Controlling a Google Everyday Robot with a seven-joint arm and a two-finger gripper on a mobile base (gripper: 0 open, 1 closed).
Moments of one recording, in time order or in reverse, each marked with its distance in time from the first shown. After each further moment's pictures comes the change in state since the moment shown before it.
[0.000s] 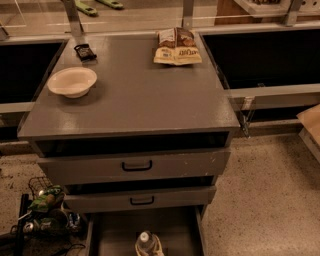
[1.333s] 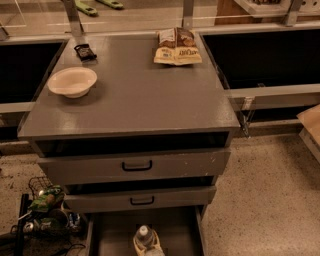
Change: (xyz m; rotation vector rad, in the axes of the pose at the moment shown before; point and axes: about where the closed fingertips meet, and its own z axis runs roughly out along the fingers) arm -0.005 0.005 0.024 -0.013 -0.010 0.060
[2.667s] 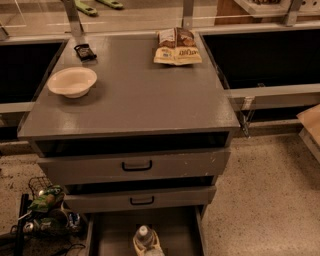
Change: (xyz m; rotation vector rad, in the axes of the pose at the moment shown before) arm 0.000 0.000 0.000 0.000 0.000 0.000
